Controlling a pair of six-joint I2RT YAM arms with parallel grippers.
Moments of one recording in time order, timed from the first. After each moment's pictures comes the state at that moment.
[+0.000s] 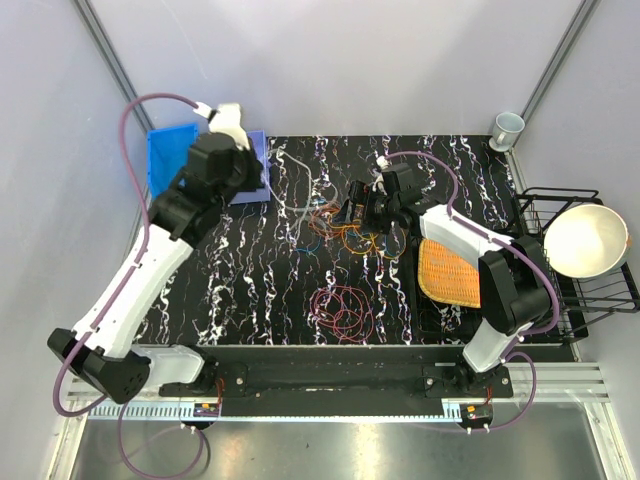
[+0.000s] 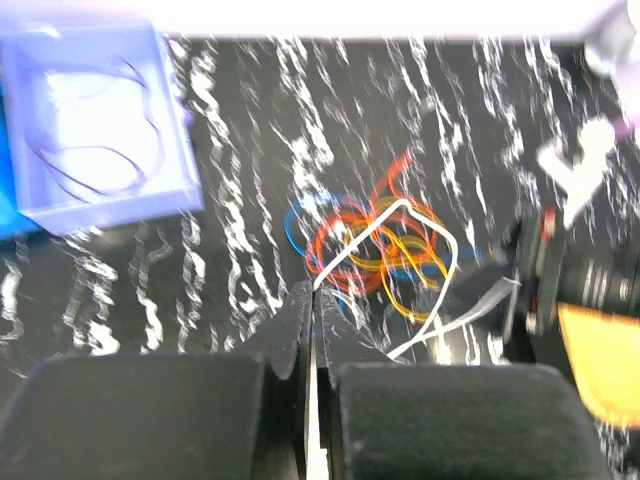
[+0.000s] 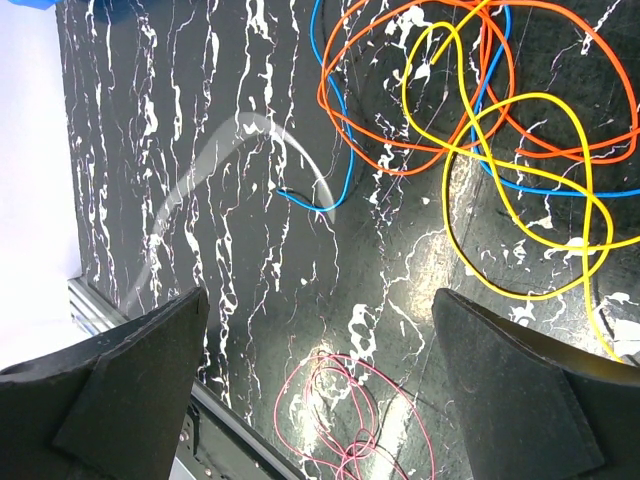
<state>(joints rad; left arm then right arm) -0.53 1.25 1.45 -0.59 -0.23 -0.33 0.45 1.70 1.18 -0.20 -0.36 0.63</state>
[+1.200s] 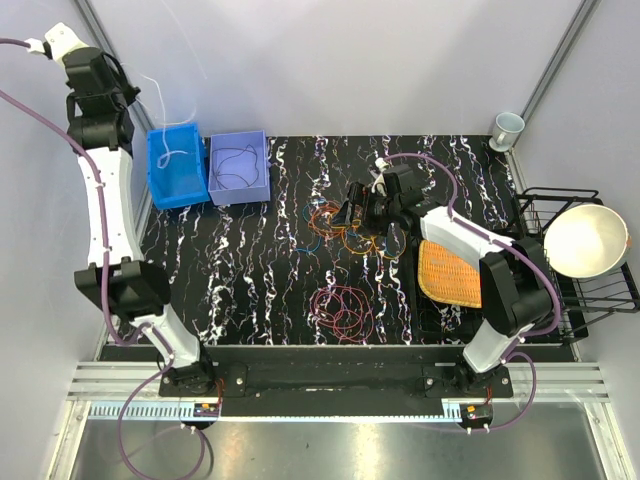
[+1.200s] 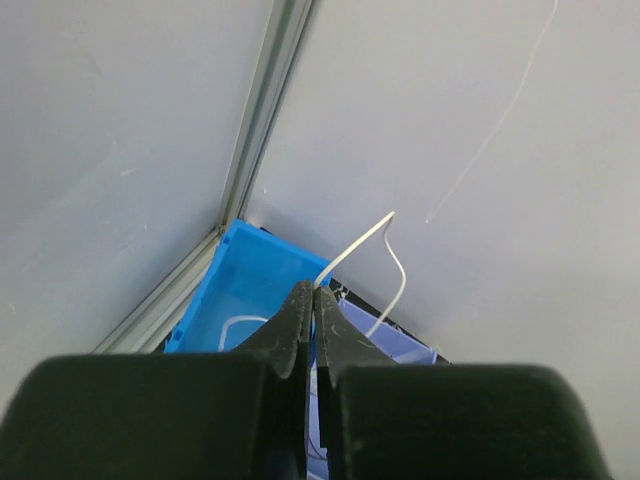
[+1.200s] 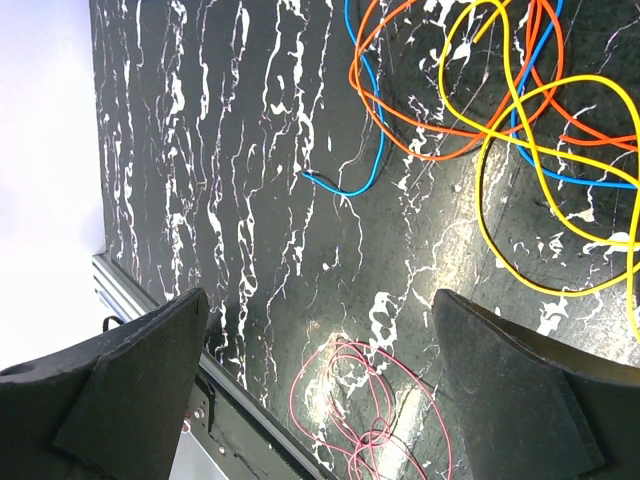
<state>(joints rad) 0.20 1.74 2.12 -0.54 -0.24 -0.42 0.45 1.68 1.16 -0.18 -0.43 0.65</state>
